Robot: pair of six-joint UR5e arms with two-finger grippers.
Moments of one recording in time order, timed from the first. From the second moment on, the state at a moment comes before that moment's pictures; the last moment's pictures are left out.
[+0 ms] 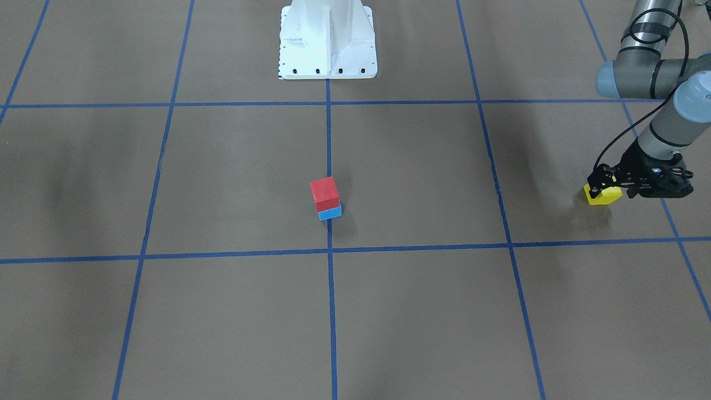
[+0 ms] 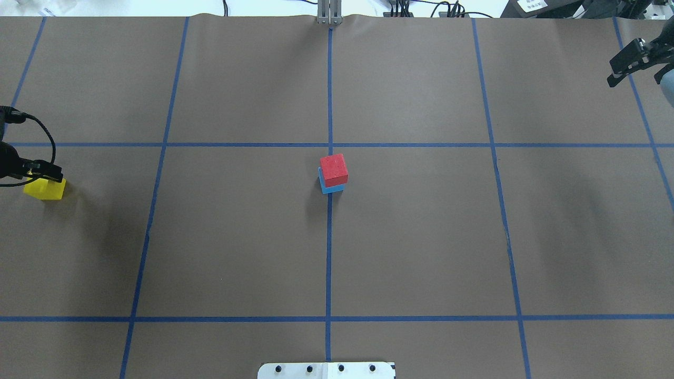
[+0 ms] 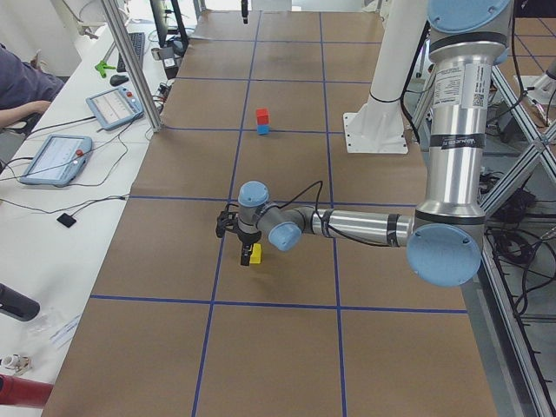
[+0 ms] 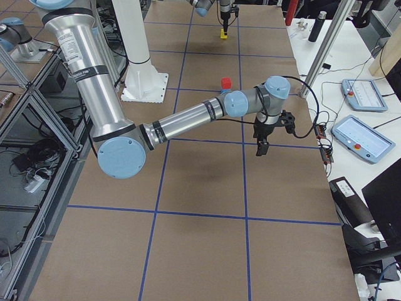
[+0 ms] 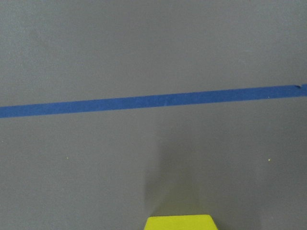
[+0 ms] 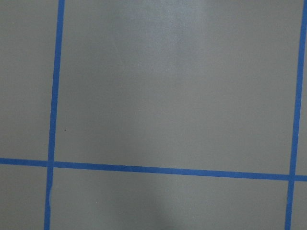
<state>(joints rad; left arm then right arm) -1.01 -1.57 -1.53 -2.19 -2.07 -0.71 1.32 -1.22 1.64 -1.76 2.29 0.28</state>
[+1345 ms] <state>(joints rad) -1.01 -1.56 -1.65 -2.14 -2.12 -0.71 1.32 -1.22 1.64 -1.76 2.29 0.28</state>
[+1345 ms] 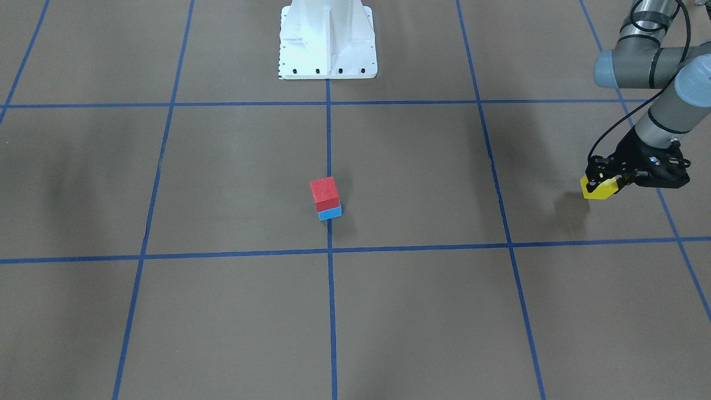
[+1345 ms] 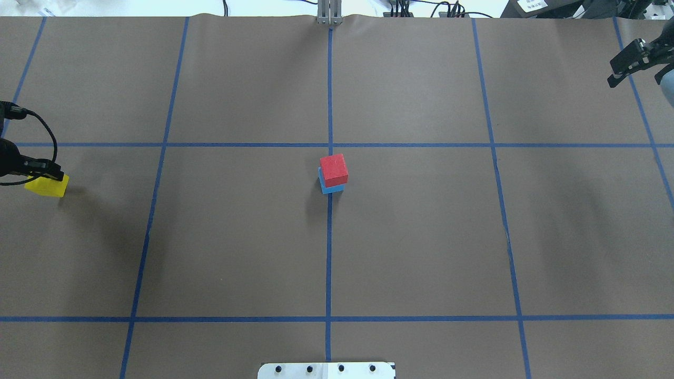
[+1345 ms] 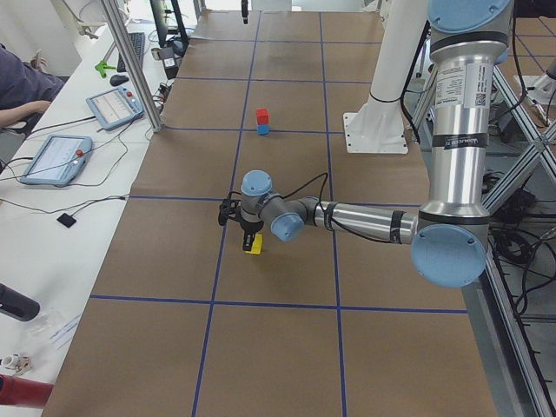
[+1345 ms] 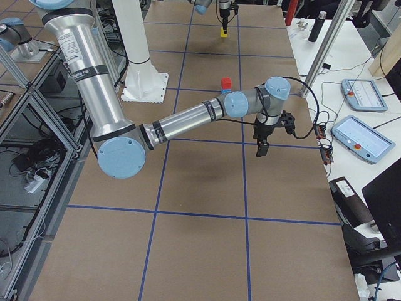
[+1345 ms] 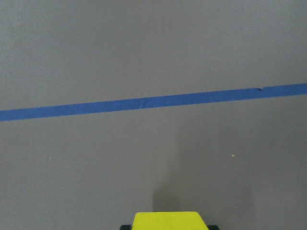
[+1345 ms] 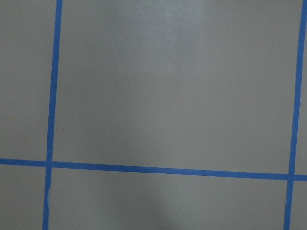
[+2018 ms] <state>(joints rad) -1.02 -2.03 -1.83 -1.38 -2.13 -0.78 1.32 -1.22 1.64 -1.76 2.29 0.28</state>
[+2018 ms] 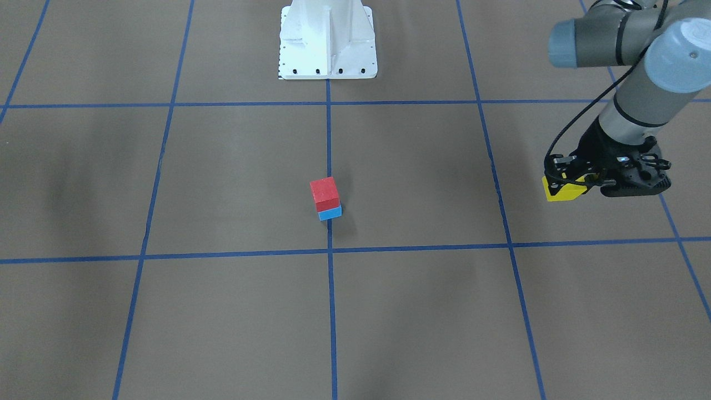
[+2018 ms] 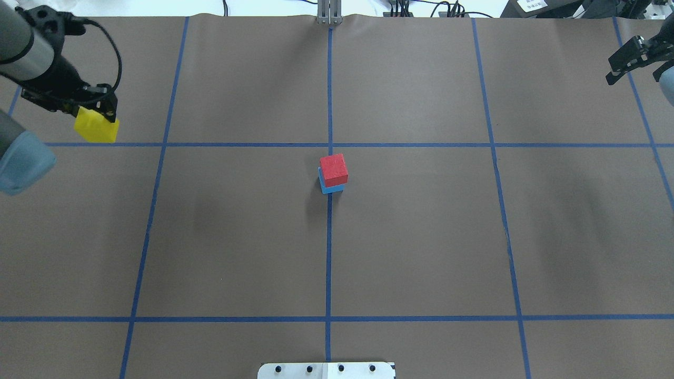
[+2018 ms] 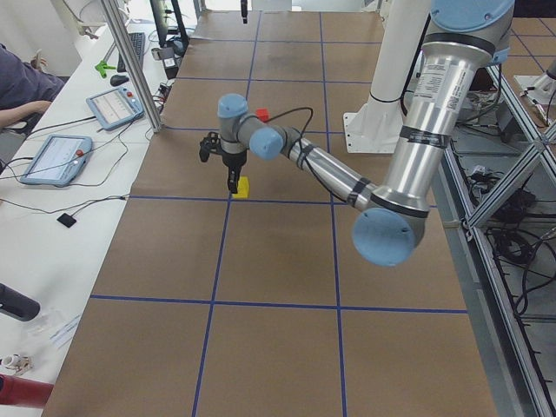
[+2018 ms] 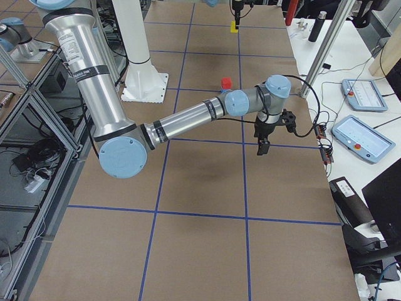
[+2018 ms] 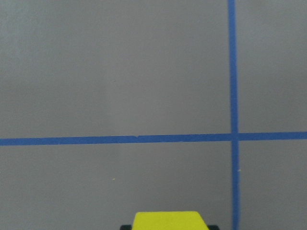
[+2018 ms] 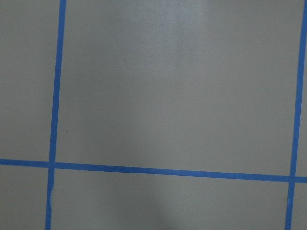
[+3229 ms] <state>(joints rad) -0.70 -2.69 -1.24 -1.51 -2.02 -1.37 1.32 -1.24 1.63 -1.71 2.29 0.28</state>
